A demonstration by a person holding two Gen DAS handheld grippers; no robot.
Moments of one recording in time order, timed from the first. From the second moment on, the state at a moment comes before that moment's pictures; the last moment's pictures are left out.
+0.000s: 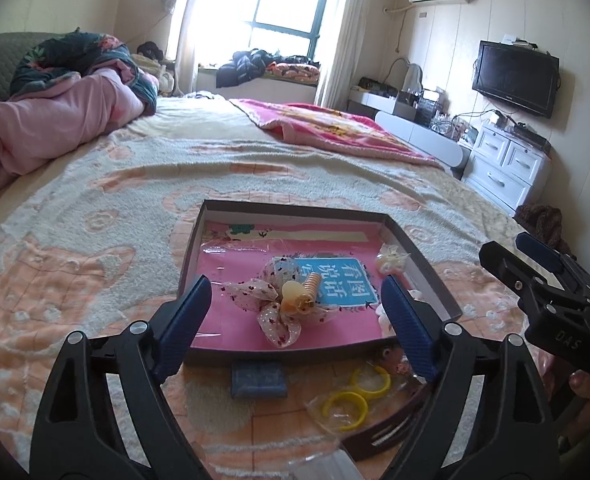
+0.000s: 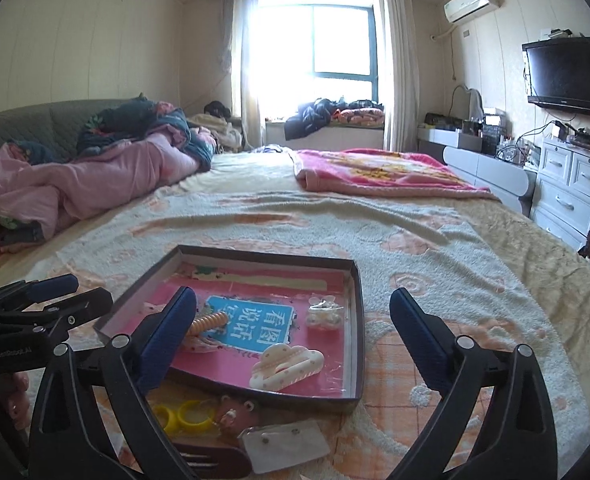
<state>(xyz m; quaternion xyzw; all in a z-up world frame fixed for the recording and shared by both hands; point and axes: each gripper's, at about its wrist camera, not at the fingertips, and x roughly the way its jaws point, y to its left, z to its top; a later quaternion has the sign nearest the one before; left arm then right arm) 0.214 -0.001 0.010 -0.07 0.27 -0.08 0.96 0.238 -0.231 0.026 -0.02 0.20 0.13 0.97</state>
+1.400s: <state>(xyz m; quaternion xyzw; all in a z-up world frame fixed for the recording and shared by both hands) 0.117 0.031 0.000 -0.06 0.25 -0.04 0.97 0.142 -0.212 0.001 -0.05 0.21 0.18 0.96</state>
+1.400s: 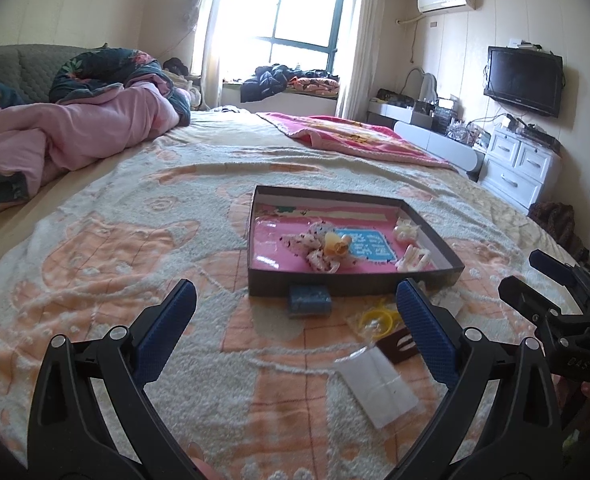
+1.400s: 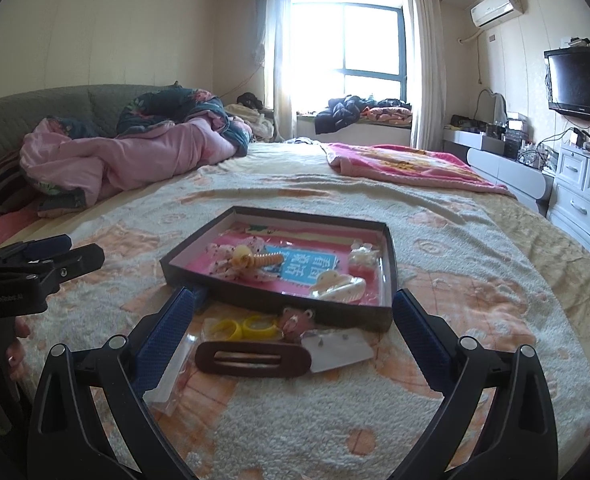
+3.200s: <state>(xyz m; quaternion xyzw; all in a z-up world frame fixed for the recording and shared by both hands) 0.134 -0.036 -0.085 -0.01 0.38 -0.11 0.92 0.255 -0.252 -0.086 0.02 0.40 0.15 0.90</state>
